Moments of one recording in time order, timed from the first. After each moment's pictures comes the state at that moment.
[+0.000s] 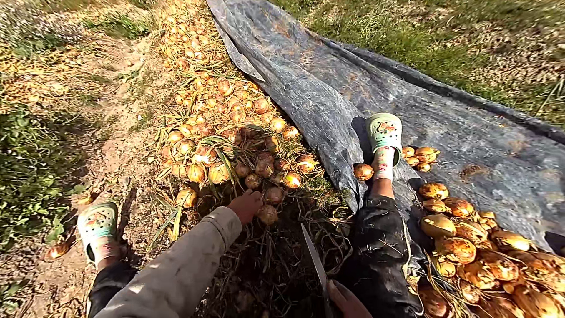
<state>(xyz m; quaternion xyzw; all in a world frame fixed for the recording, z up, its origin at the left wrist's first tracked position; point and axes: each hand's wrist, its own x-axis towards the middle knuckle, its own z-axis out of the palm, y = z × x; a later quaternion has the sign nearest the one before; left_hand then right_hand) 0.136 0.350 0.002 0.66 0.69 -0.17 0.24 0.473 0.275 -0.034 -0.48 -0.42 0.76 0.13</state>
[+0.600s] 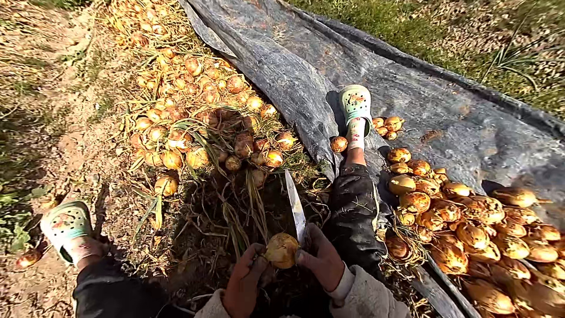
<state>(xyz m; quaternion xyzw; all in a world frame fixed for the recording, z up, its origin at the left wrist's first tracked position) 0.276 0.169 -0.008 0.30 0.49 0.62 0.54 0.442 0.275 -0.013 -0.39 -0.57 0.65 0.31</state>
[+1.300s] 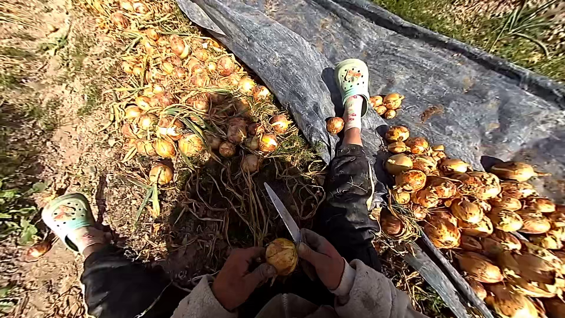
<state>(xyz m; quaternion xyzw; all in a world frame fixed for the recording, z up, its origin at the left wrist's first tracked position) 0.255 0.155 0.002 0.55 0.59 0.36 0.47 0.475 0.255 -0.017 -0.34 -0.51 0.77 0.19</state>
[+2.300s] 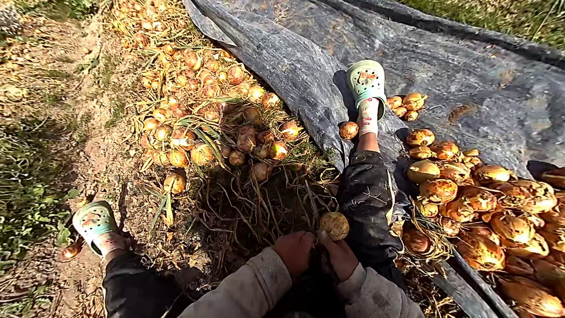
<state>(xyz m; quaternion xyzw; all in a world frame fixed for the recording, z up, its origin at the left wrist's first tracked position) 0.315 0.257 -0.001 0.69 0.61 0.01 0.39 0.459 0.278 -0.045 -0.53 -0.32 0.73 0.28</state>
